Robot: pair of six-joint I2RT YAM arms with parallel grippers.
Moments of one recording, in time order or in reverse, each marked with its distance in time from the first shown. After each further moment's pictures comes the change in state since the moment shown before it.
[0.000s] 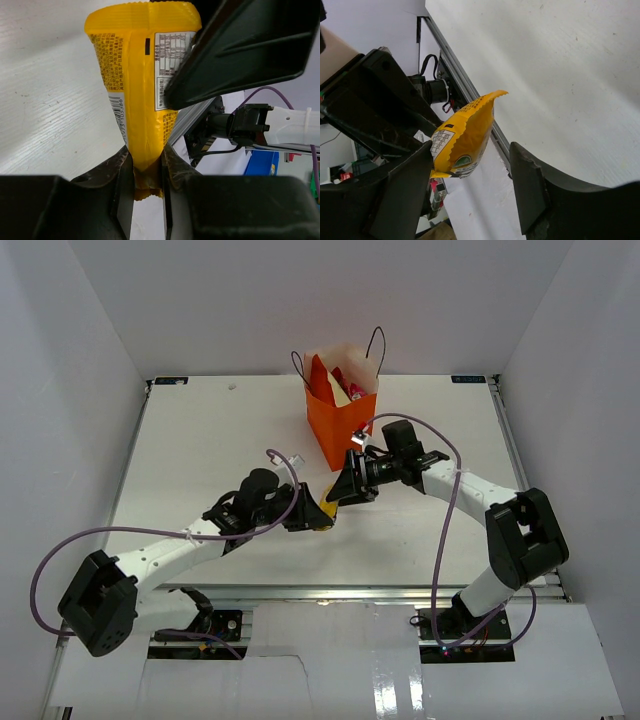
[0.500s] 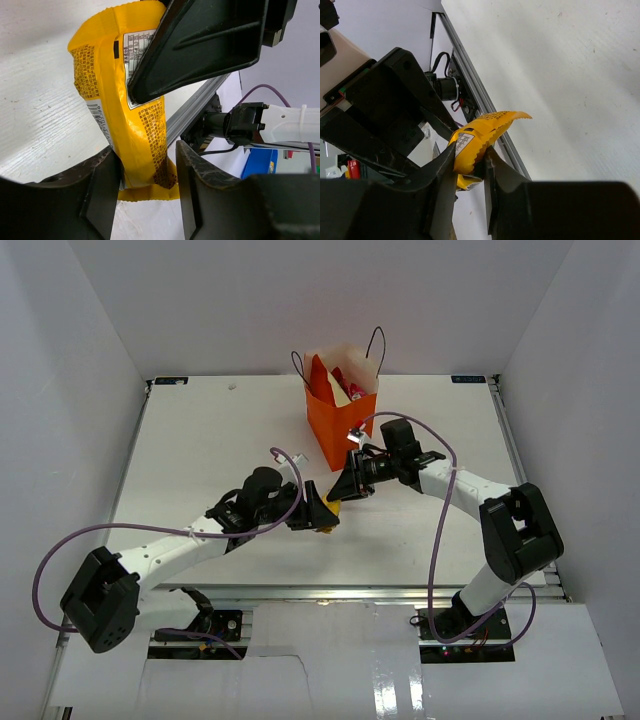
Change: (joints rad) left arm -0.019 0.031 0.026 0.014 0.002 -0.003; right arm 0.002 0.056 0.000 0.097 -0.076 0.032
